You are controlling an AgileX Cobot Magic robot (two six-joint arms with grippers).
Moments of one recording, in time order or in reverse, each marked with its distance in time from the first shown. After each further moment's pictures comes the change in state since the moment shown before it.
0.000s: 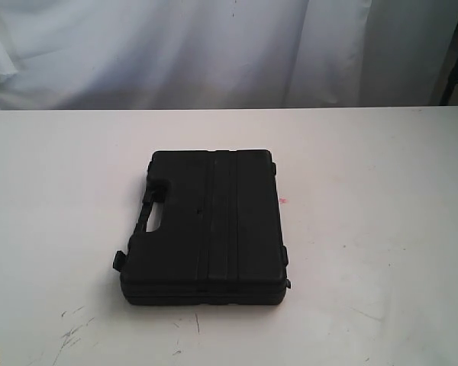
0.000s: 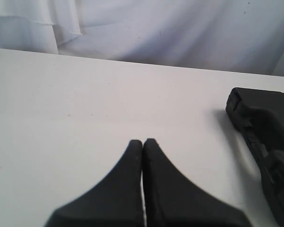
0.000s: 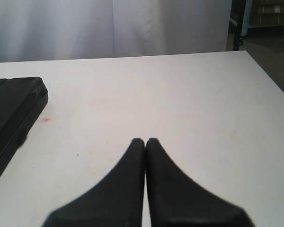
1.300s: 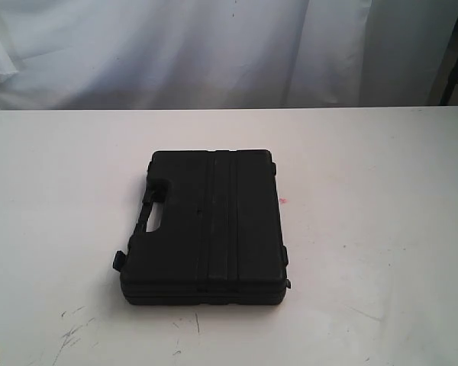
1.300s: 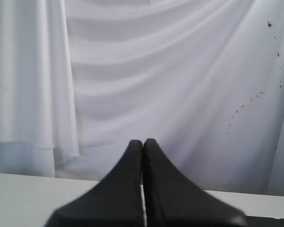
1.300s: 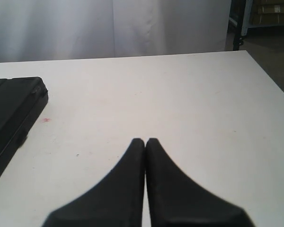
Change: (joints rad) left arm 0.000 0.000 0.000 0.017 -0.453 0.000; right arm 0.000 0.000 0.000 0.000 0.000 0.000
